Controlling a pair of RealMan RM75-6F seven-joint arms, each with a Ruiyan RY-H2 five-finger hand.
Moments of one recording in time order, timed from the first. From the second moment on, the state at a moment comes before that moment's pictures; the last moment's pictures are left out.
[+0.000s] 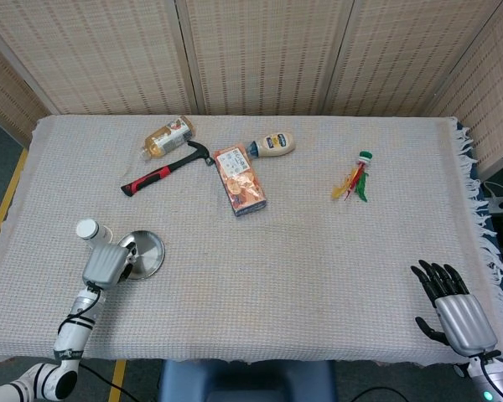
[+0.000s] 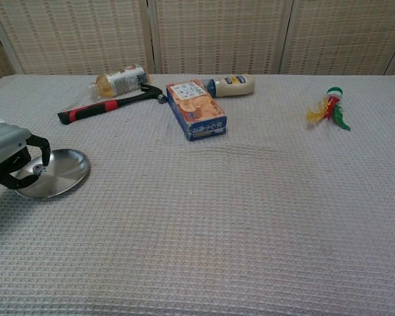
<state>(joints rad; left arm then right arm) -0.45 -1.60 -0.16 -1.18 1.35 1.08 0.39 0.06 -1.08 -0.07 -1.66 -1.61 1.40 -0.09</state>
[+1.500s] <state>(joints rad) -0.49 -1.50 -0.22 -1.11 1.15 1.06 0.32 0.07 -1.09 -0.06 -1.67 -1.58 1.37 -0.11</state>
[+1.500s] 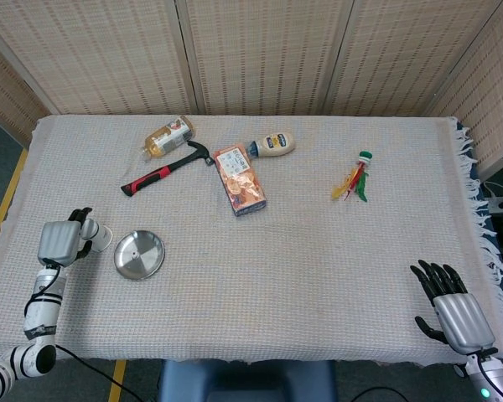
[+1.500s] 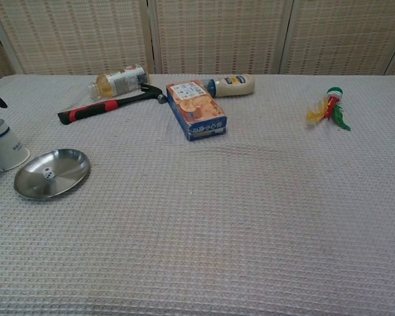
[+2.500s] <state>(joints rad) -0.51 -1.51 -0.19 -1.08 1.16 1.08 0.31 0.07 -1.08 -0.06 -1.67 -1.57 1.36 -0.11</state>
